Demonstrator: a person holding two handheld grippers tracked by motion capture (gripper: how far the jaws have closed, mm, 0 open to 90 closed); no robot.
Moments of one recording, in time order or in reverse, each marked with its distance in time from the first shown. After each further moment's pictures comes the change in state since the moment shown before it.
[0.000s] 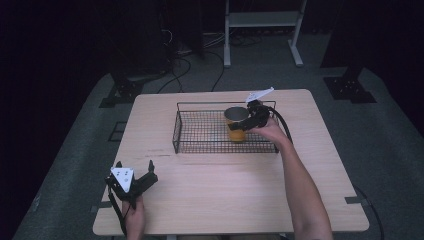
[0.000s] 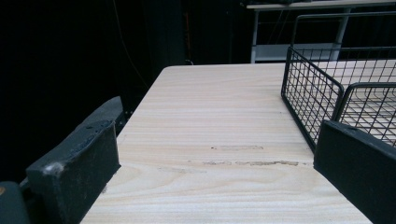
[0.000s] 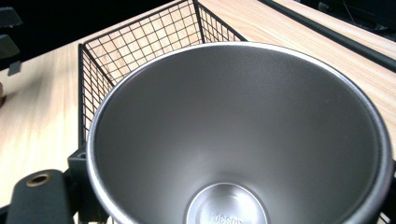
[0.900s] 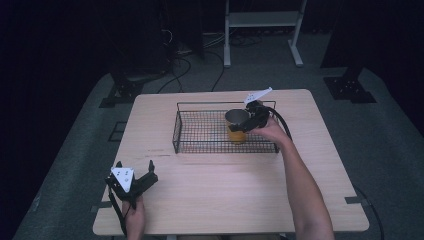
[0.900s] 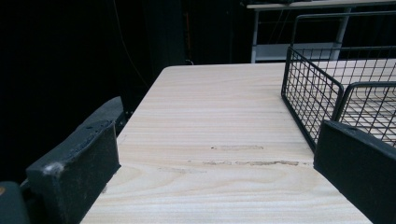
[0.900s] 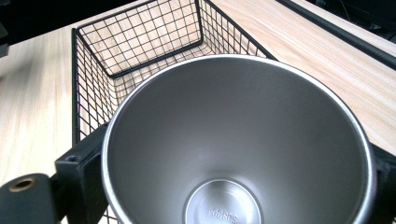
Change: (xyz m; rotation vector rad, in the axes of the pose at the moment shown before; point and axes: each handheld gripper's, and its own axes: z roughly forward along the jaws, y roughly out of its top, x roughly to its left) left arm 0.000 0.000 0.000 0.001 0.002 0.005; right arm 0.003 0.002 0.000 0.038 -0.024 -0.044
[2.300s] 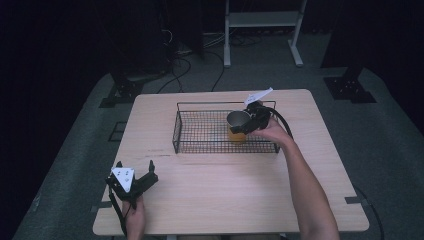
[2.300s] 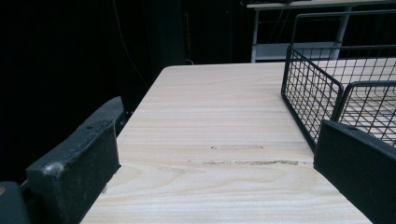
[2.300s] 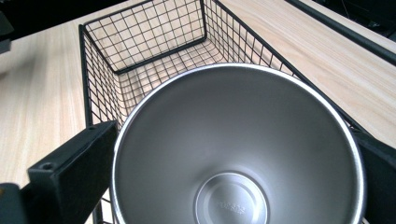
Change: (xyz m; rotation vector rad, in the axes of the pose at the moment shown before) left arm -0.001 0.000 0.000 0.003 0.000 0.005; right arm 0.008 0.001 -0.006 0.016 -0.008 -0.007
